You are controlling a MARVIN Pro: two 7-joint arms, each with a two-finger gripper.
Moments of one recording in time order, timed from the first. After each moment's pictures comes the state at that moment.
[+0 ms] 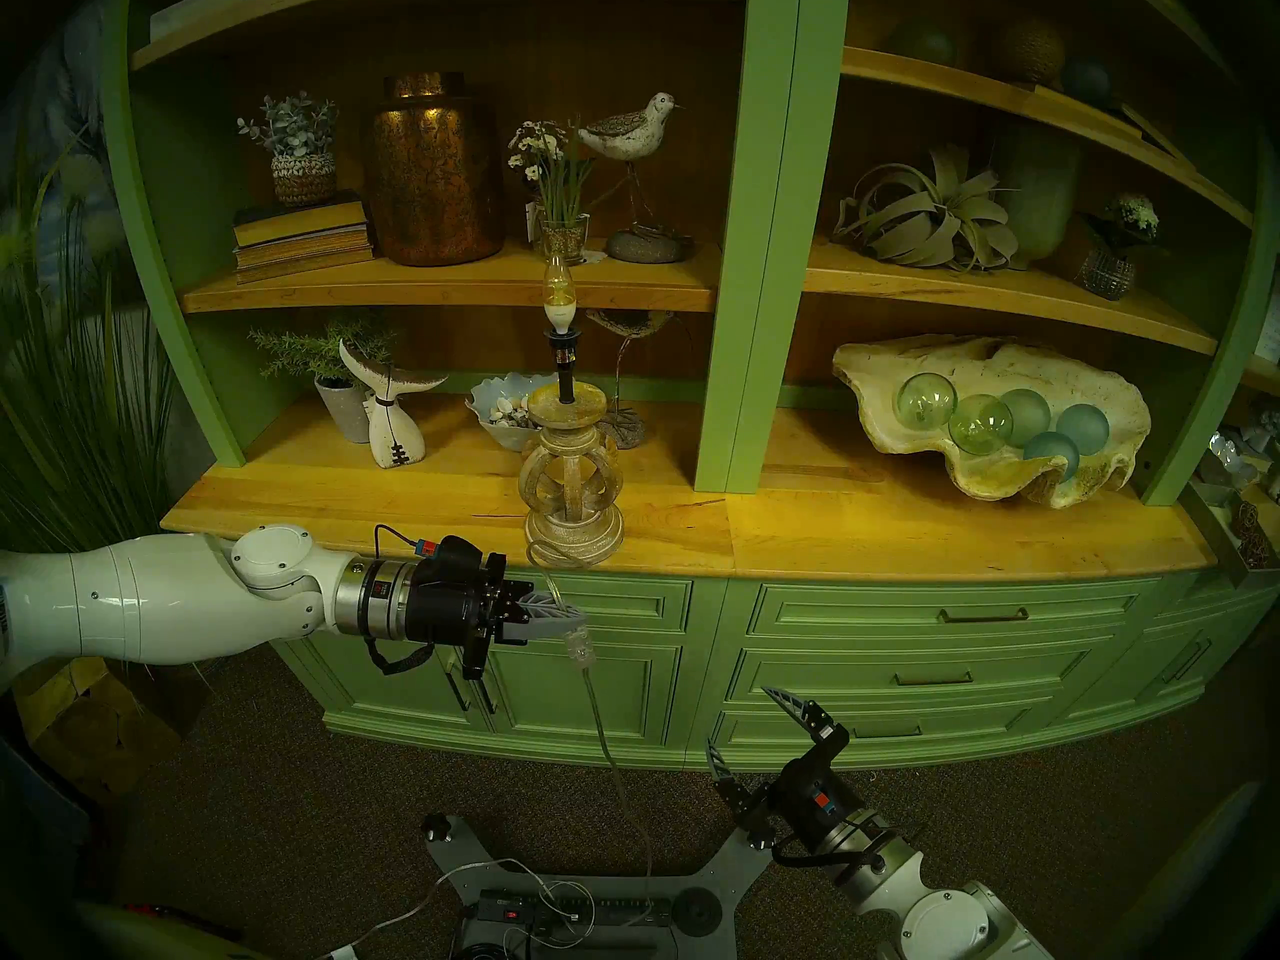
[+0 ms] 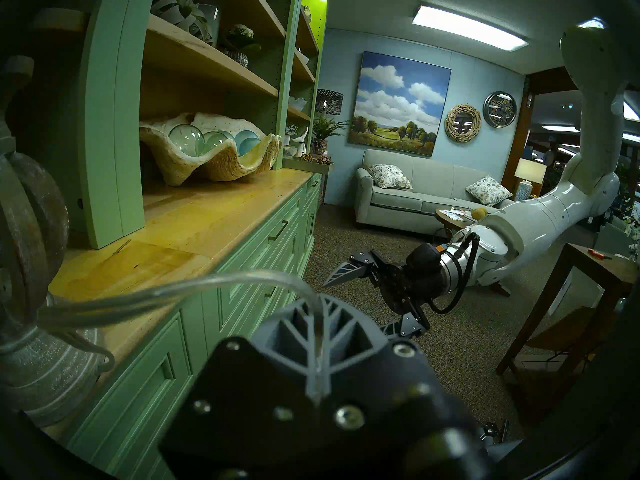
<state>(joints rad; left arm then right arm) 0.48 -0.54 0.20 -1.54 -1.25 -0.40 -0.88 -2.37 -1.10 1.57 -1.77 -0.07 -0.53 0.25</state>
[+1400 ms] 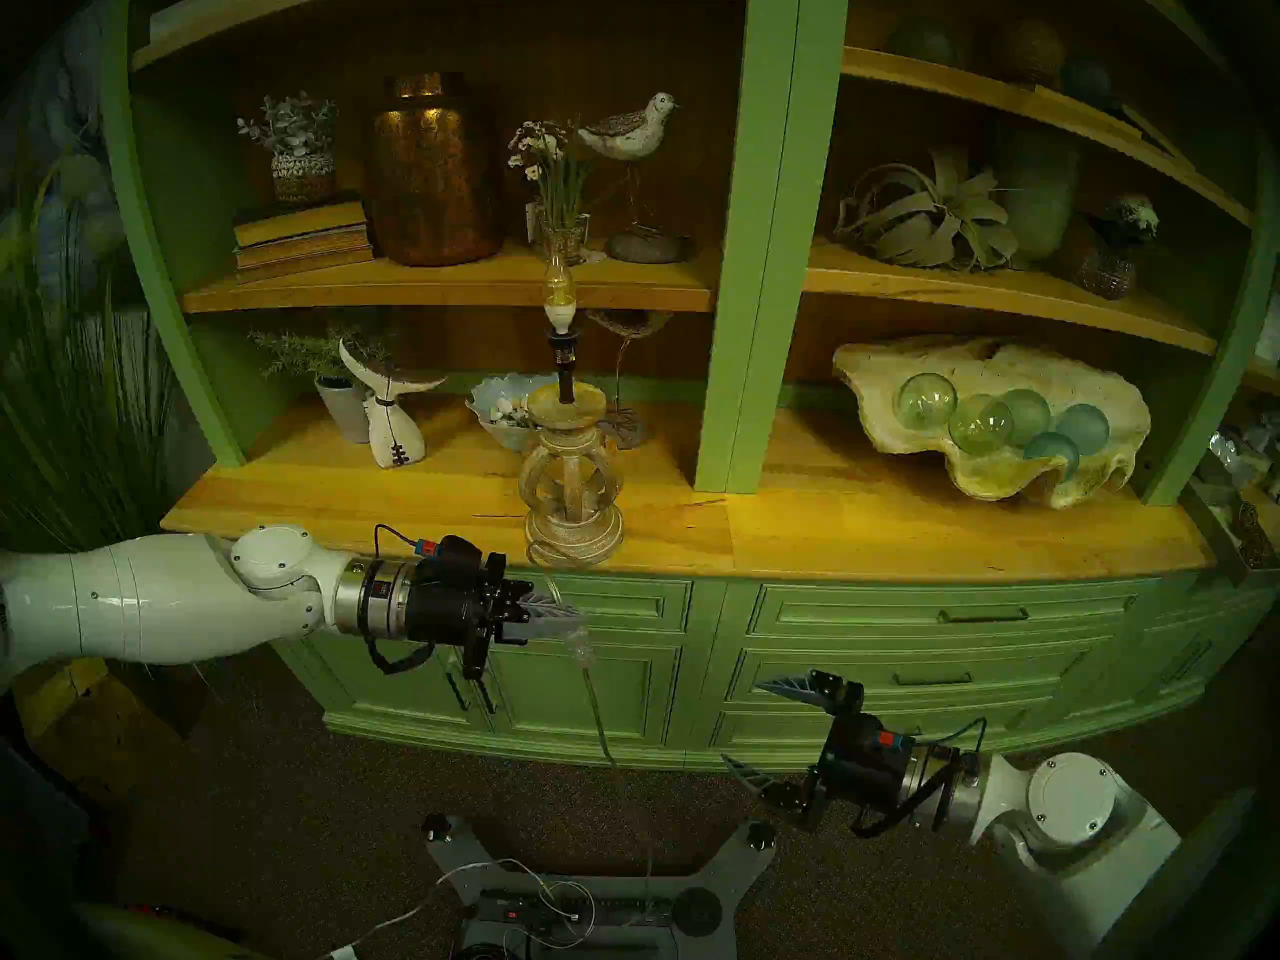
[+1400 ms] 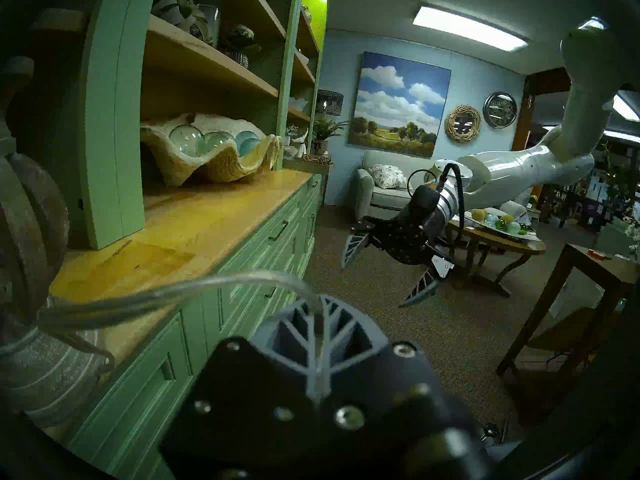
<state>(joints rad) 0.48 -0.54 0.20 -1.54 -1.25 -0.40 -0.88 -2.40 -0.83 1.80 -1.92 0.36 -0.29 0.79</state>
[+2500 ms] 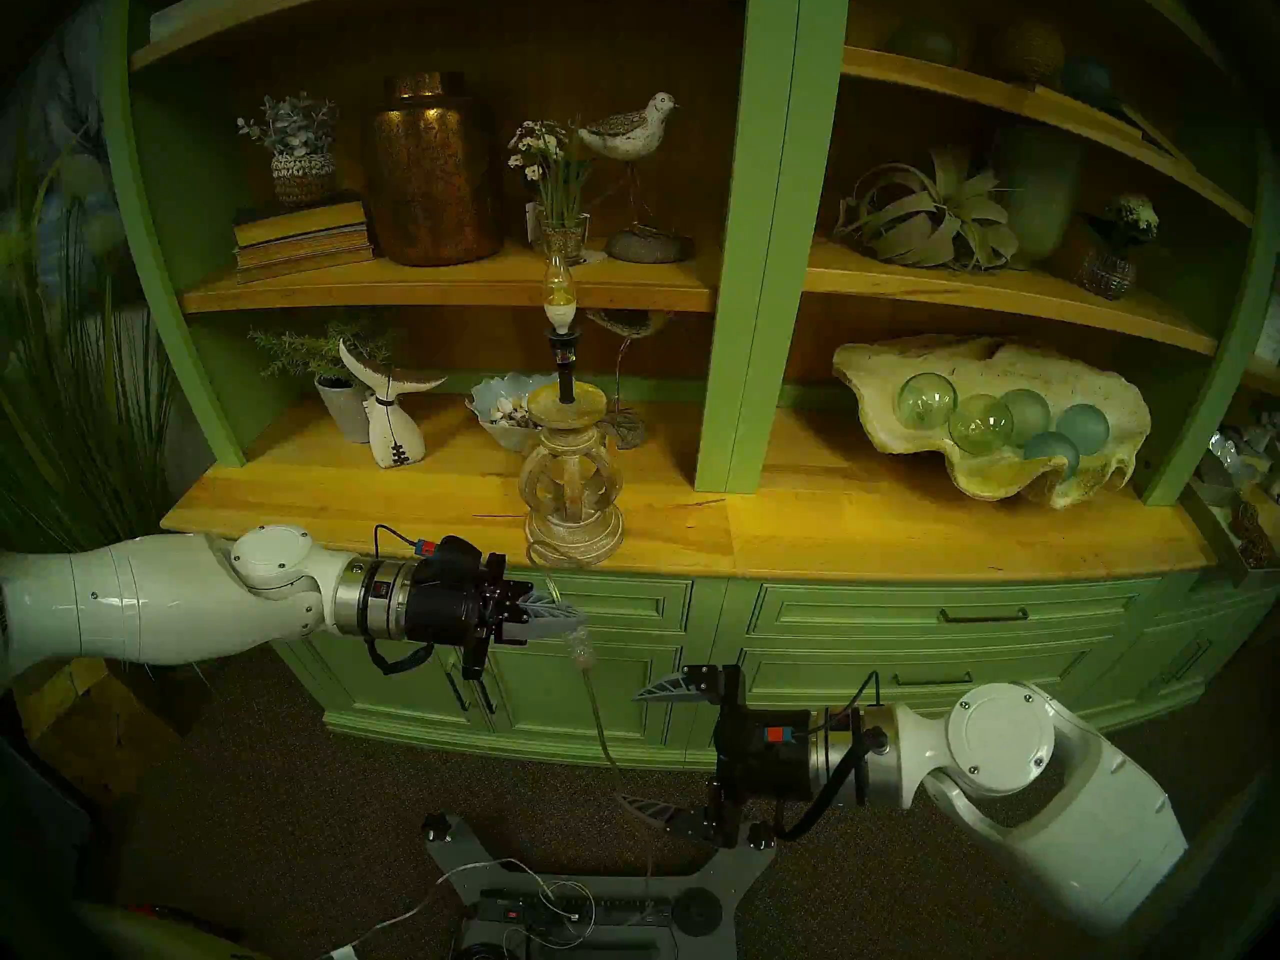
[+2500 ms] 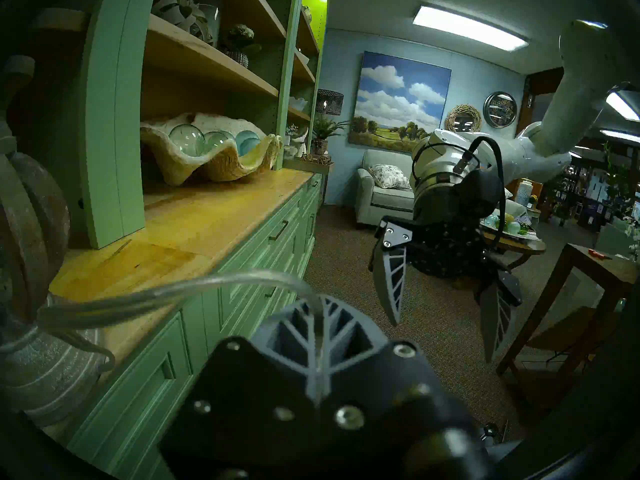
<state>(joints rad) 0.48 -0.54 0.20 -1.54 -1.25 -0.40 -0.88 -2.10 -0.74 1.48 -2.05 0.21 -0.11 0.82</state>
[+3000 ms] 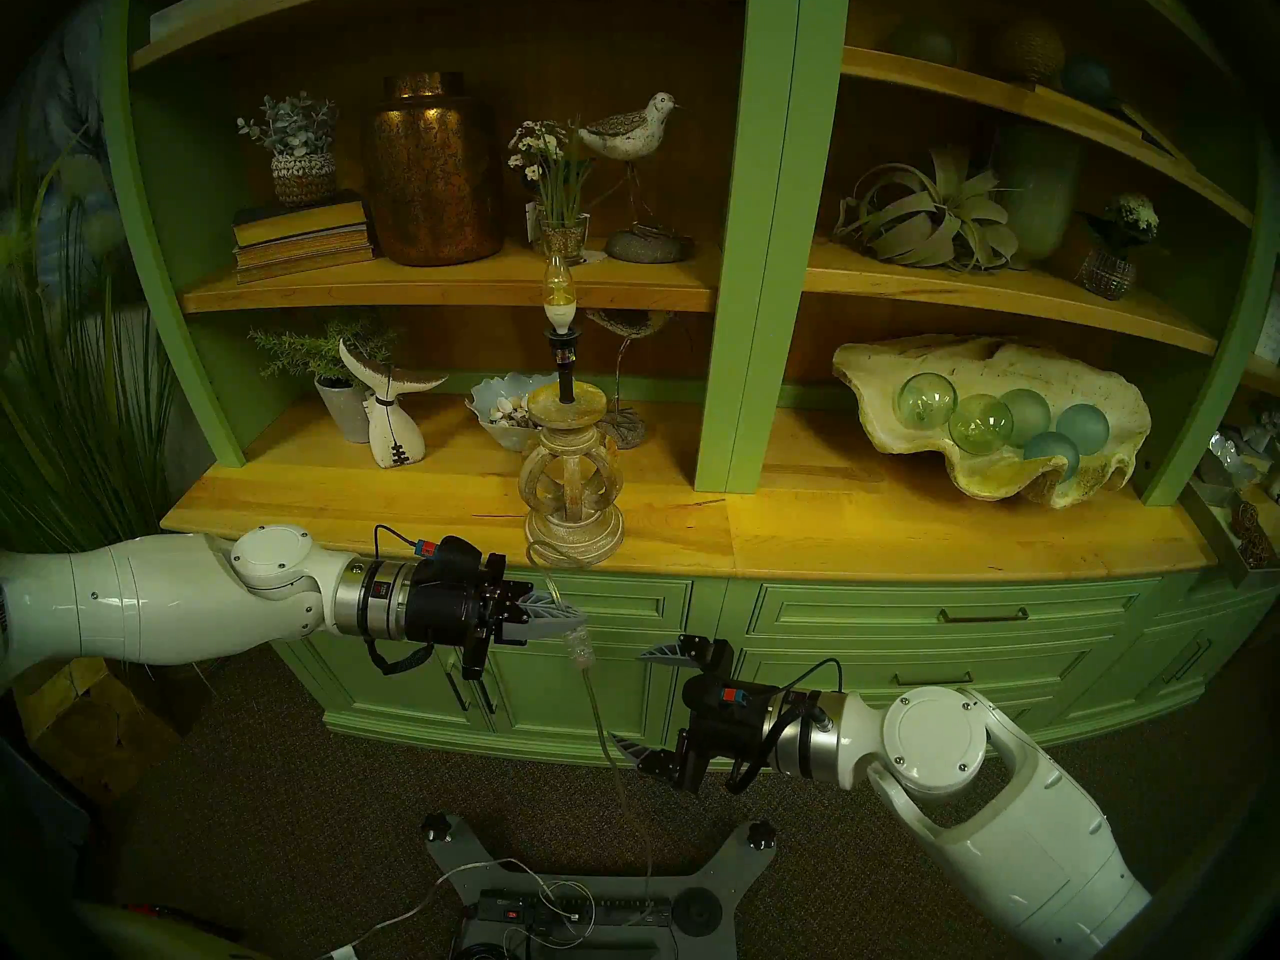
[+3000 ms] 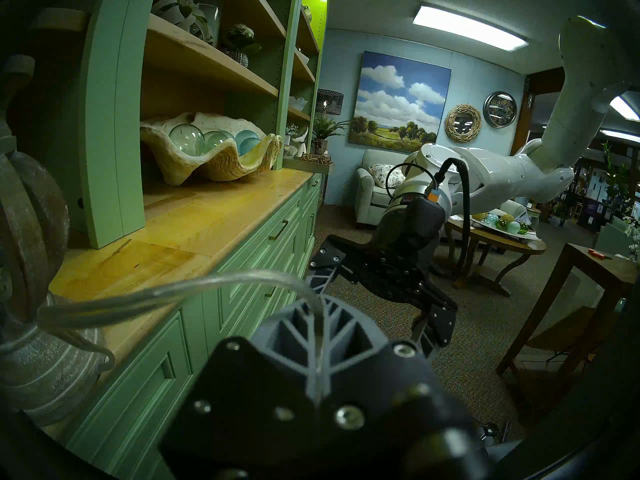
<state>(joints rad) 0.48 -0.54 0.20 -1.54 -1.25 -0.40 -0.88 -1.96 -0.87 1.42 -1.98 0.08 -0.01 0.74</state>
